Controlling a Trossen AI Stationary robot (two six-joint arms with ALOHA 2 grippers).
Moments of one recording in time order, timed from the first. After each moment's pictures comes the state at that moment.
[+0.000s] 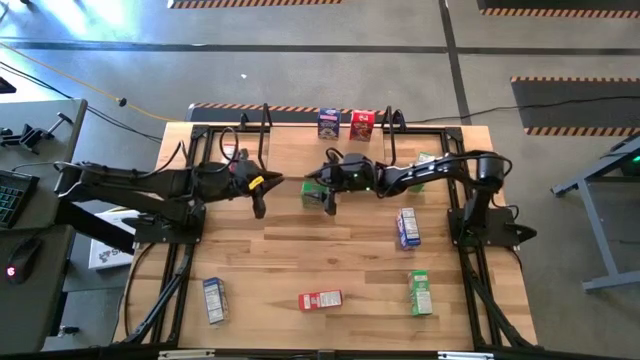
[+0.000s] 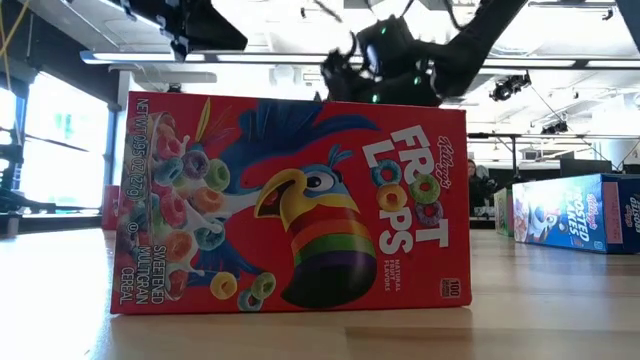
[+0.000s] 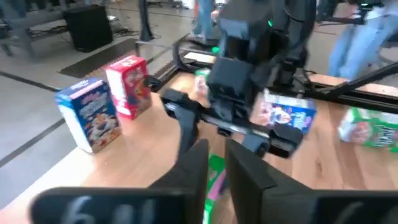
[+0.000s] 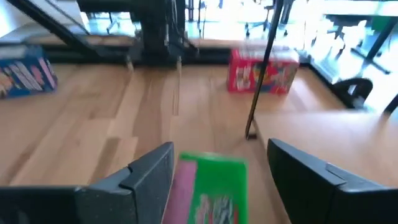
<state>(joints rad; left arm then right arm) -0.02 0.91 0.69 -0.07 -0.37 -0.12 -0.21 1.83 0.98 0.56 -0.16 -0.11</state>
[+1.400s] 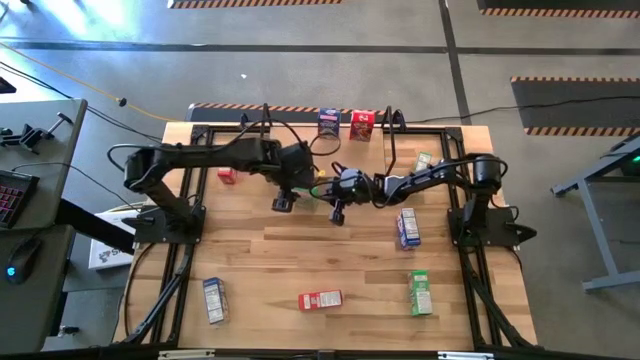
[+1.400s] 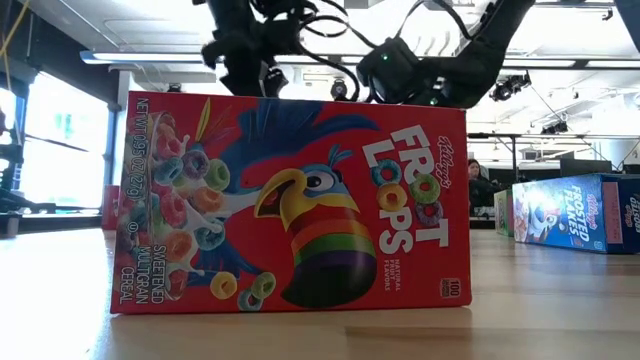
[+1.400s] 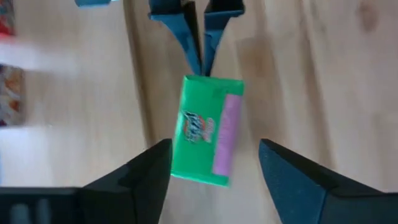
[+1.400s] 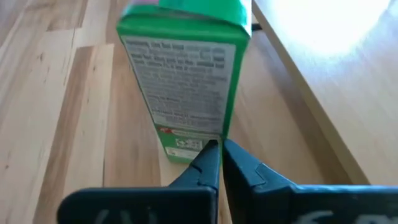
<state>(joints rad) 0.20 1.64 1.39 -0.90 -0.03 0.43 -0.16 1.86 0.89 0.39 0.00 0.00</state>
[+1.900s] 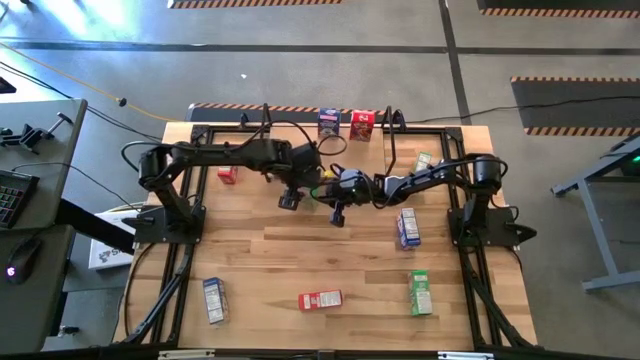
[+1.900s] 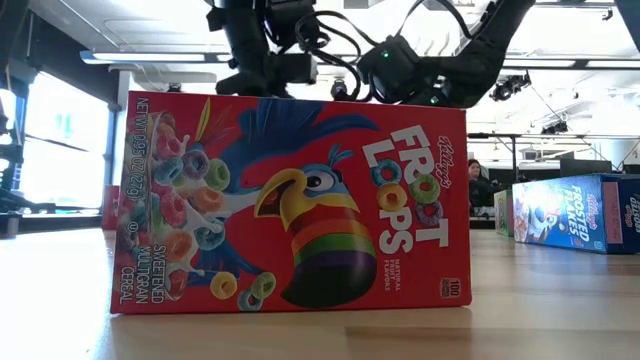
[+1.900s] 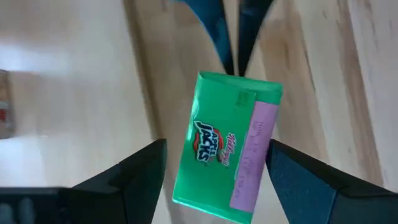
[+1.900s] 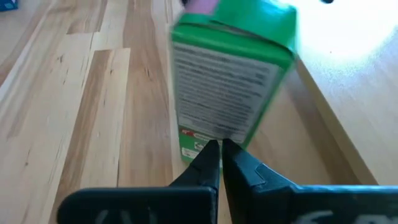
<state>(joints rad) 0.24 1.74 1.39 -0.83 -0.04 0.50 -0.16 1.86 0.90 0.41 -0.04 -0.03</state>
